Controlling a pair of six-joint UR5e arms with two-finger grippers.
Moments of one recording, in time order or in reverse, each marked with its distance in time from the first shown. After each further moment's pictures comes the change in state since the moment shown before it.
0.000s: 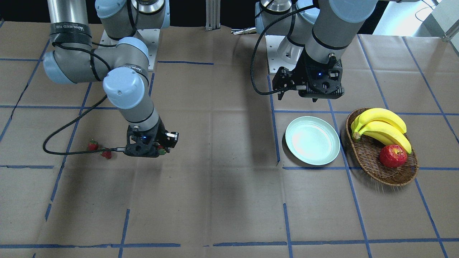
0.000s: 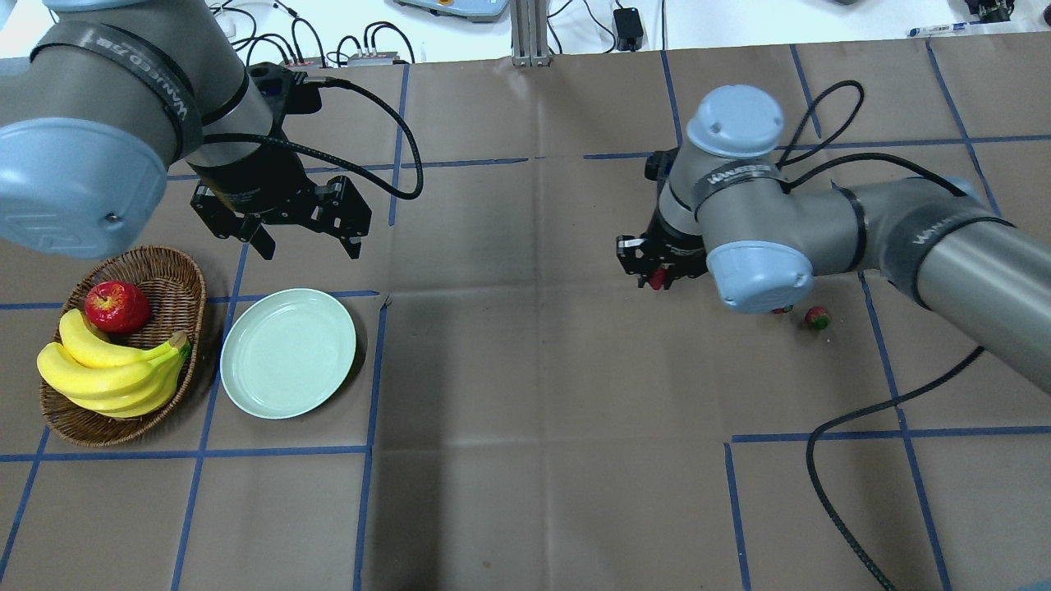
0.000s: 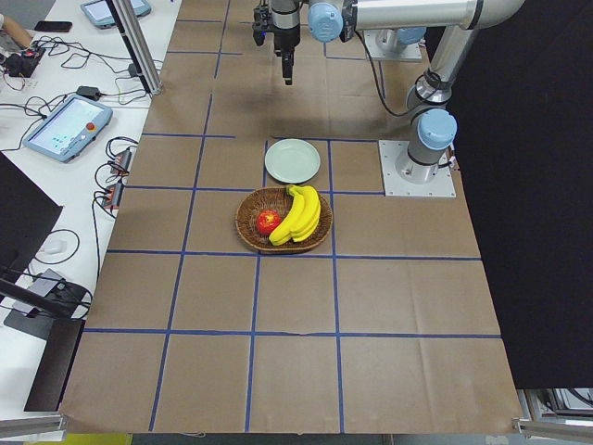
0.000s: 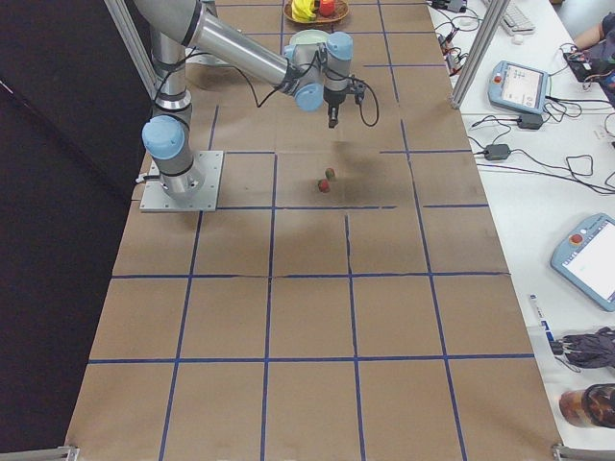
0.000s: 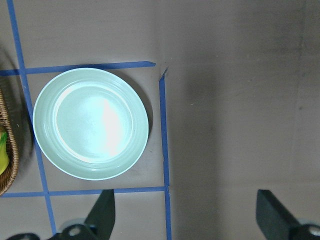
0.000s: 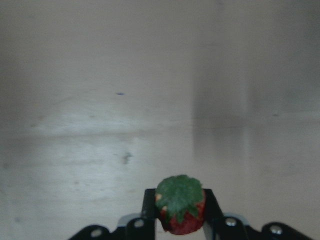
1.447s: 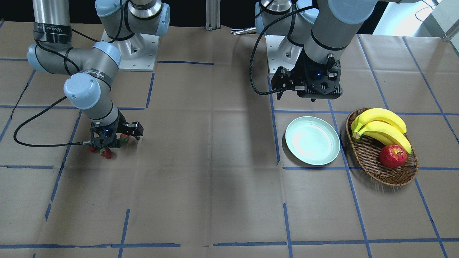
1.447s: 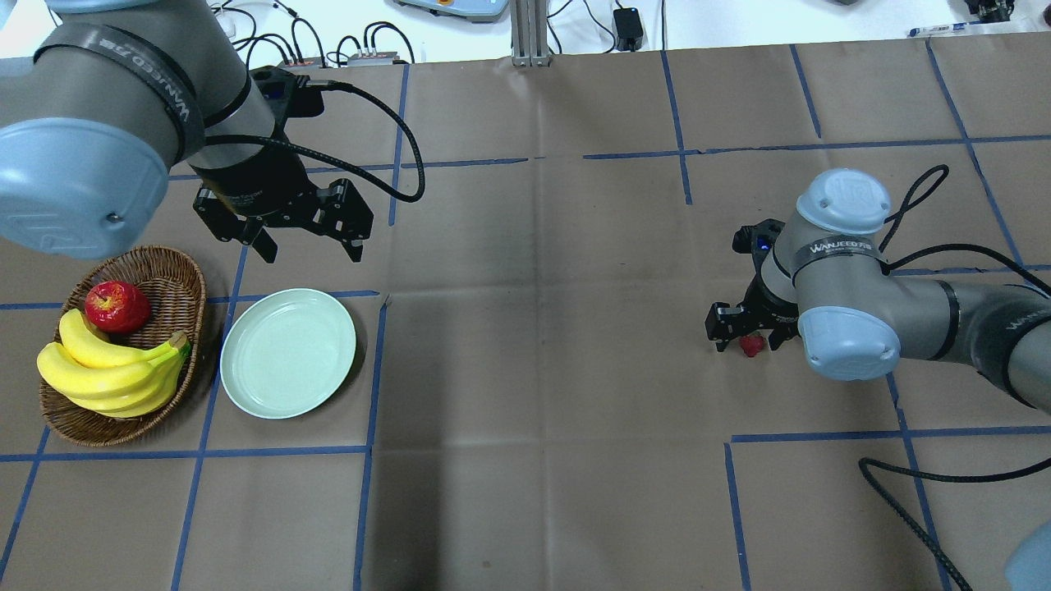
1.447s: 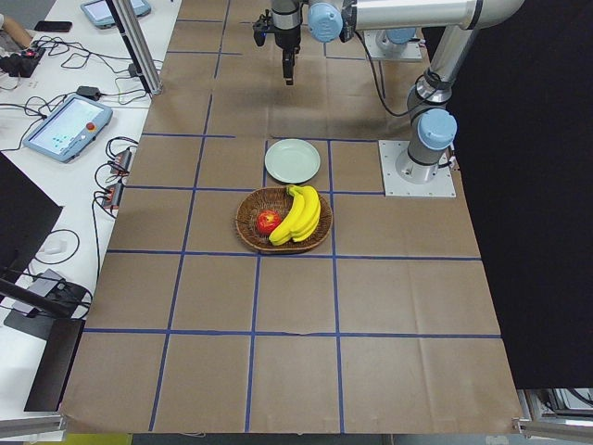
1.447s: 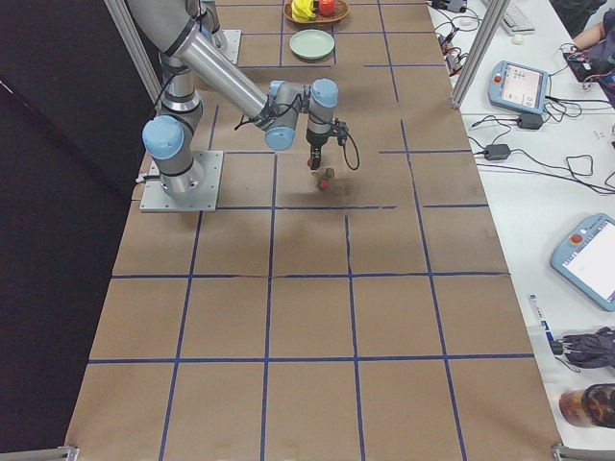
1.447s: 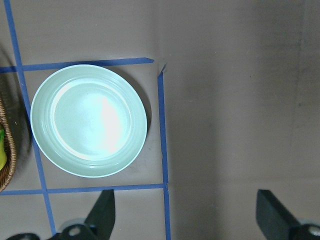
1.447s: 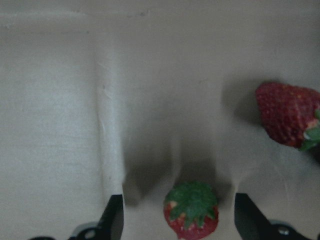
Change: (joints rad) left arm -0.001 -0.003 -0.001 -0.009 -0.006 0.002; right arm -0.314 -0.088 0.321 -0.102 -0.078 -0.432
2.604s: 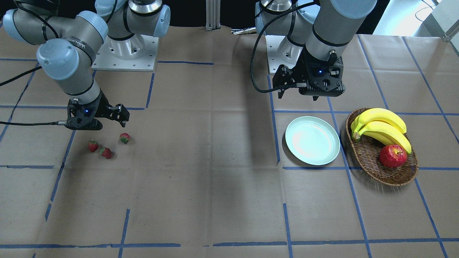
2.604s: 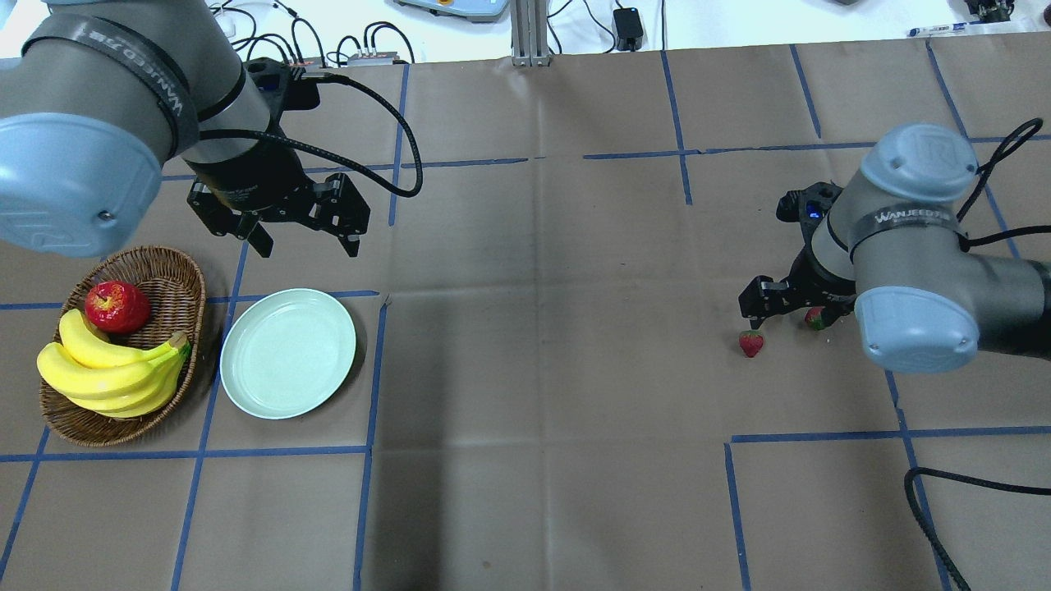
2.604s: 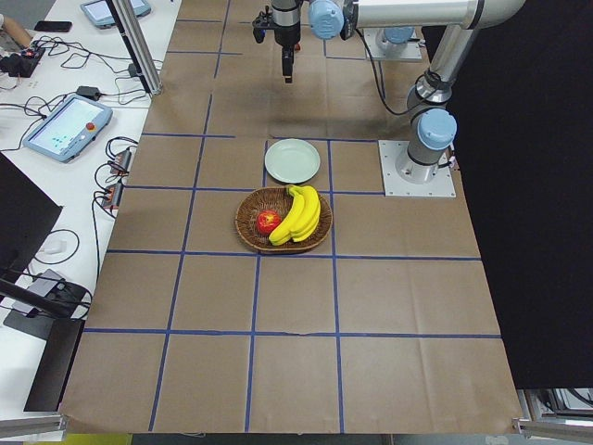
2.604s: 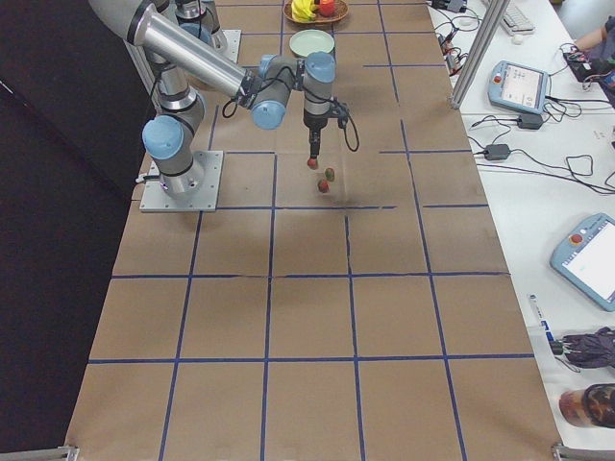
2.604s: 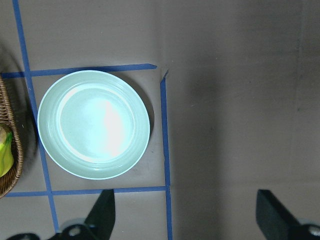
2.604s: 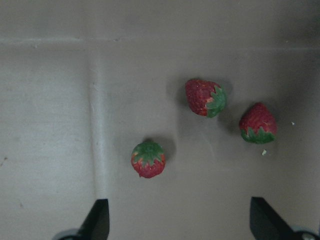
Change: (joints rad) left arm -0.001 0.005 0.007 0.000 0.007 -0.001; right arm -0.044 -0.173 -0.015 0.120 -0.022 -0.040
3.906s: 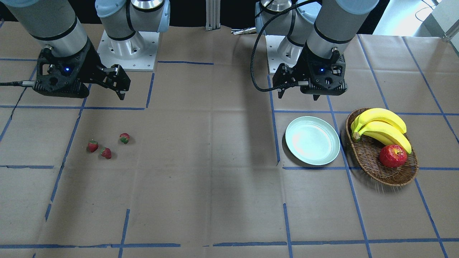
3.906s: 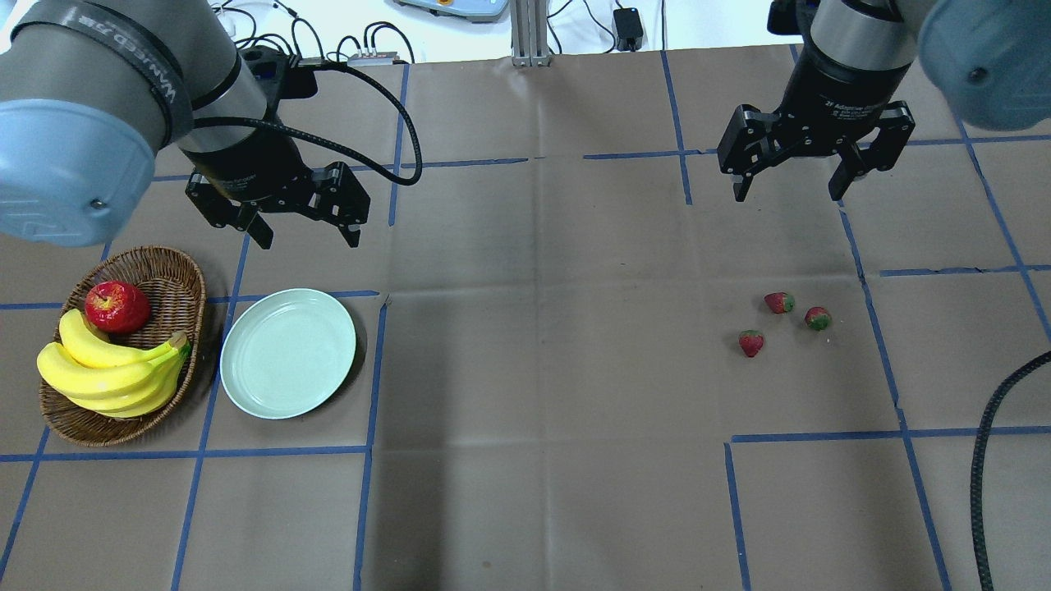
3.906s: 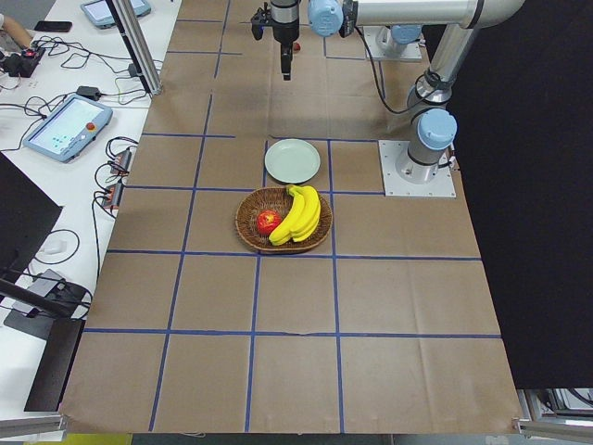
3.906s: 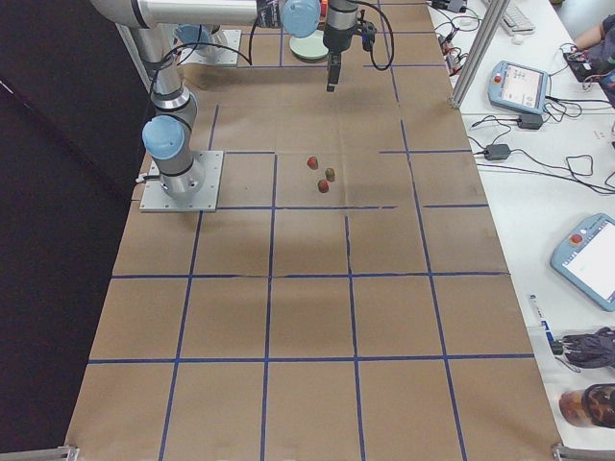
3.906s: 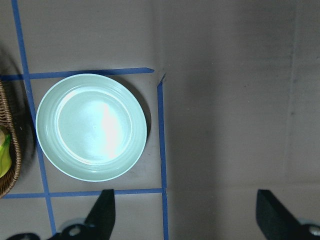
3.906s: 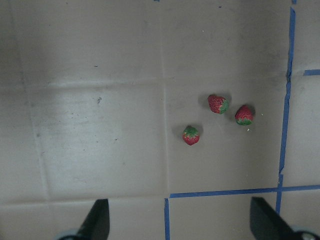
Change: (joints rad) left arm 0.000 -0.003 0.024 -0.005 -0.010 -0.009; right arm 0.158 -0.020 -0.618 0.680 -0.013 0.198
